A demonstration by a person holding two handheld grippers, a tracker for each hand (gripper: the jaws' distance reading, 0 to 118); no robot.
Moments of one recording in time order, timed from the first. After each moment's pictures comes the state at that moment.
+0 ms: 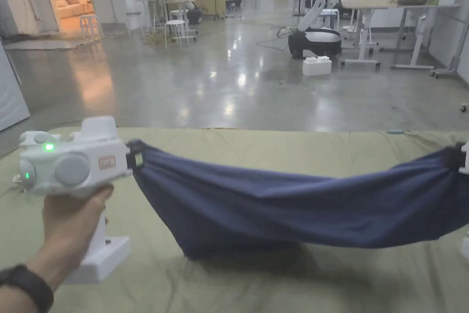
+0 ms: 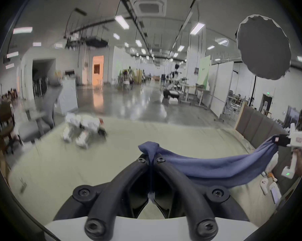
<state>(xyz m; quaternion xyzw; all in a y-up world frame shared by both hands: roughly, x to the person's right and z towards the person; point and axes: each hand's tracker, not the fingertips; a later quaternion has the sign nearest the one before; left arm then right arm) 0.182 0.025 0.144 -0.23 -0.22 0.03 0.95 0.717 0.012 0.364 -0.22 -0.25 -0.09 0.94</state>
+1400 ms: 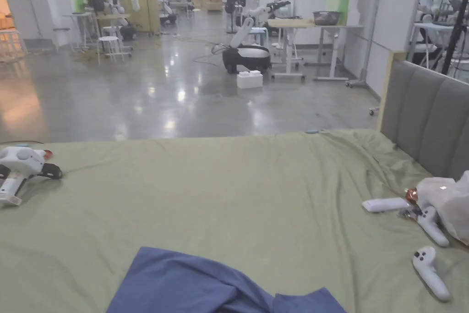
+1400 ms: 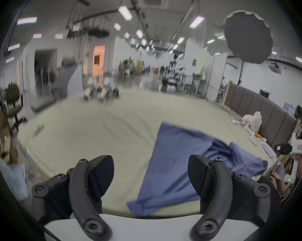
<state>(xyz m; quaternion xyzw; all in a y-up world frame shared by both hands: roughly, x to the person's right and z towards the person) 0.023 -0.054 0.458 -0.18 -0.23 0.00 0.95 0.564 -0.095 0.733 -0.21 -0.25 -0.14 0.94</state>
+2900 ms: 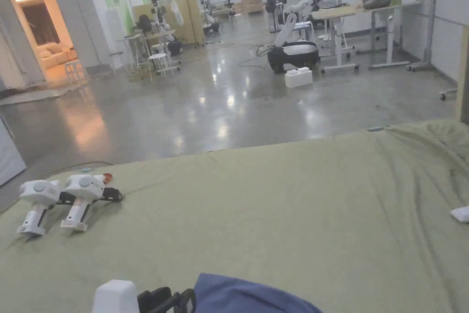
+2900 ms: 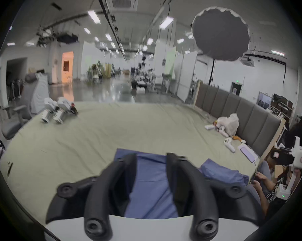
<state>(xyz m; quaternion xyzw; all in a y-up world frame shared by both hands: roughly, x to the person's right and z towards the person) 0.172 -0.029 0.329 -0.25 -0.37 -0.02 0.89 0.506 -0.052 0.725 -0.17 -0.23 -0.10 0.95</state>
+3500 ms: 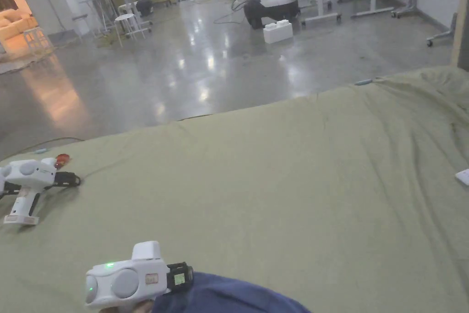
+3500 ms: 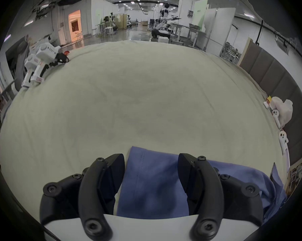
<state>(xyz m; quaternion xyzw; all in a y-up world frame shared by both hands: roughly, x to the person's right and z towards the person) 0.294 -0.208 0.090 -0.44 -0.26 -0.07 0.86 0.546 -0.105 0.725 -0.29 -0.30 -0.15 0.90</state>
